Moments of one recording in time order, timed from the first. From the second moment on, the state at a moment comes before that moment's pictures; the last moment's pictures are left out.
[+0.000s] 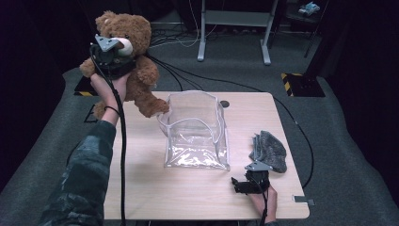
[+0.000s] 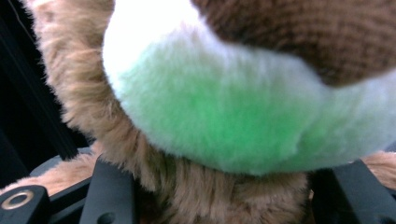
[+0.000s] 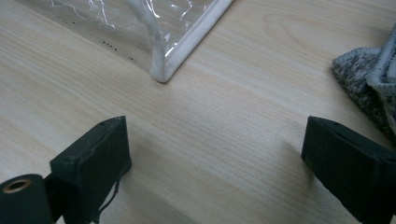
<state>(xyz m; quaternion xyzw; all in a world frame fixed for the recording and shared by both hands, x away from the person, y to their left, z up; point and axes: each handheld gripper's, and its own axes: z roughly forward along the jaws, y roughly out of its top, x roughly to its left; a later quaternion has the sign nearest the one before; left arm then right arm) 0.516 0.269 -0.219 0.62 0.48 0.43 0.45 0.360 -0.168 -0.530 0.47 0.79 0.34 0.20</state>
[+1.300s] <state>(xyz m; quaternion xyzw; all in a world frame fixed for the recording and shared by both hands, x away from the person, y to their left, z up) 0.523 0.159 -0.227 0.65 0.44 0.38 0.48 0.360 -0.168 -0.530 0.47 0.79 0.34 0.20</state>
